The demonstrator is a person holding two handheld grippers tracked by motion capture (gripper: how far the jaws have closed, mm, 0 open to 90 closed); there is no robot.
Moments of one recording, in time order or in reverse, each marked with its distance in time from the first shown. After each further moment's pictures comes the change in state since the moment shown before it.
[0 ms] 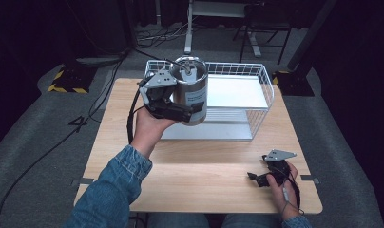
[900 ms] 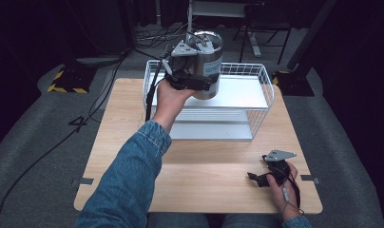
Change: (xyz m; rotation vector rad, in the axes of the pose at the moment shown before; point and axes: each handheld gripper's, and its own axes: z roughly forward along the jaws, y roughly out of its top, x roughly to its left) left arm 0.030 0.046 0.062 -0.001 0.084 -0.035; right arm 0.000 0.000 0.000 -0.002 -0.001 0.003
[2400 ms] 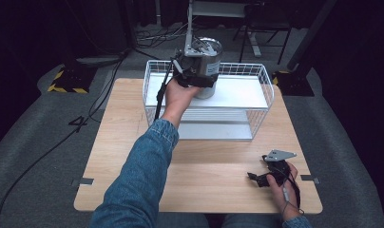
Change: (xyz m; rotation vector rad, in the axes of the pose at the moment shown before) left arm 0.026 -0.021 0.055 0.101 0.110 -0.037; right arm 0.000 0.000 0.000 0.000 -0.001 0.000
